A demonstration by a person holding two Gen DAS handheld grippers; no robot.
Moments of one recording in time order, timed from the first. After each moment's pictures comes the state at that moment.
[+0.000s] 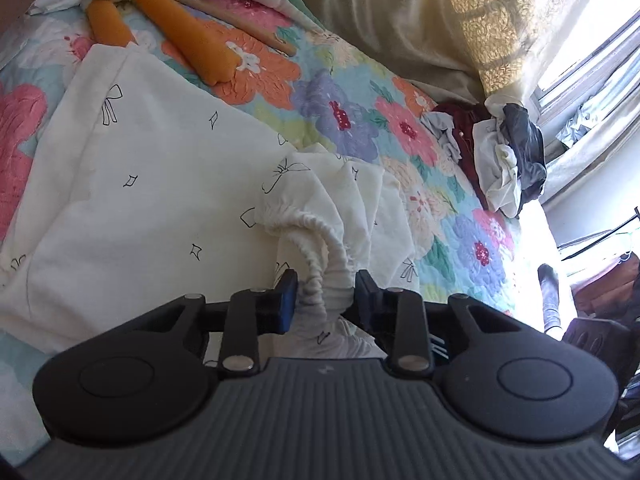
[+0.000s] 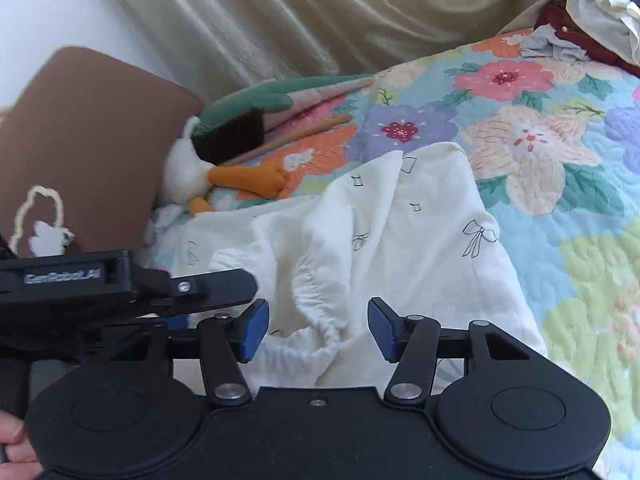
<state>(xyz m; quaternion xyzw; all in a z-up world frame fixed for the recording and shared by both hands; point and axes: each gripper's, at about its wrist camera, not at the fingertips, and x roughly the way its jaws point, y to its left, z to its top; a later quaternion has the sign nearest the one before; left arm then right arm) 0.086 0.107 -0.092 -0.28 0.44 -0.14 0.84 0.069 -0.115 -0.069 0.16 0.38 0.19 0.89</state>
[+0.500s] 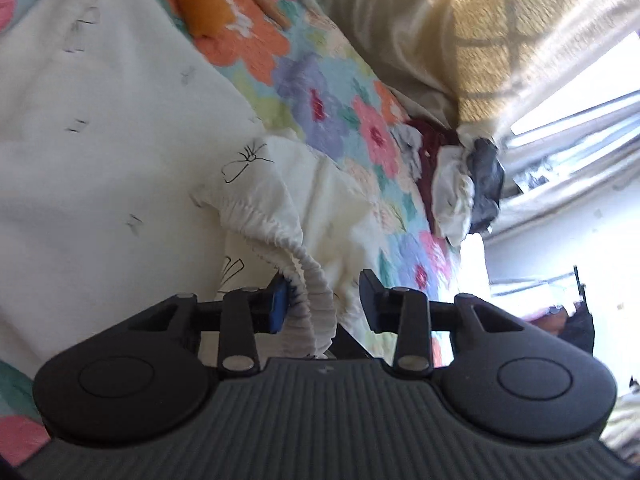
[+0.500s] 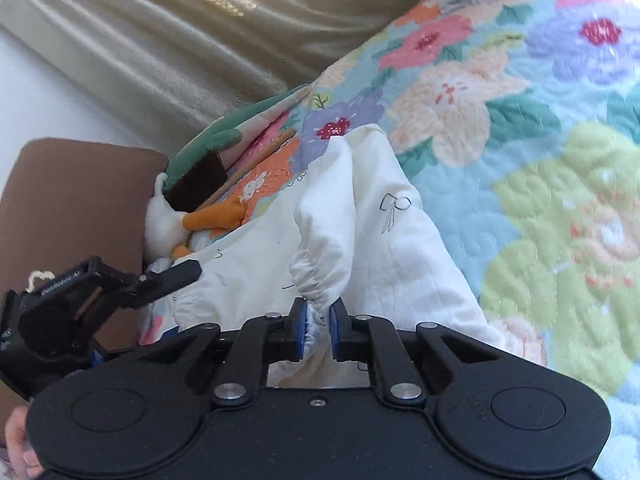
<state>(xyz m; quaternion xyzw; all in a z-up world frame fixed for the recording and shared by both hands) 0.106 0.100 -0.110 -0.39 0.44 -0.21 0.78 0.052 -0.192 -0.107 0.36 0.36 0.18 0.84</state>
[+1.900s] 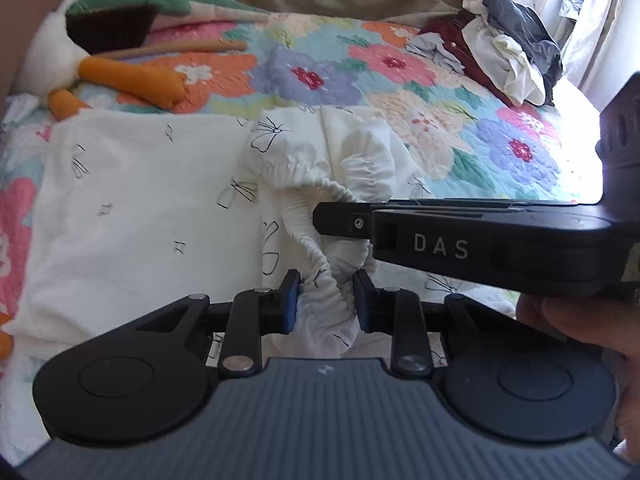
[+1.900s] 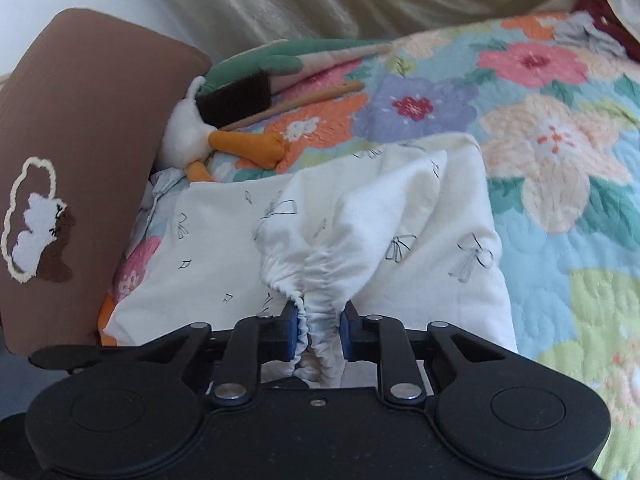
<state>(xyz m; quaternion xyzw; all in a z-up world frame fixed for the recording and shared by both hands) 0.056 0.036 -0.075 -0.04 0.44 -0.14 0.89 0.082 -0.126 -0.067 0.13 0.40 0.27 0.87</state>
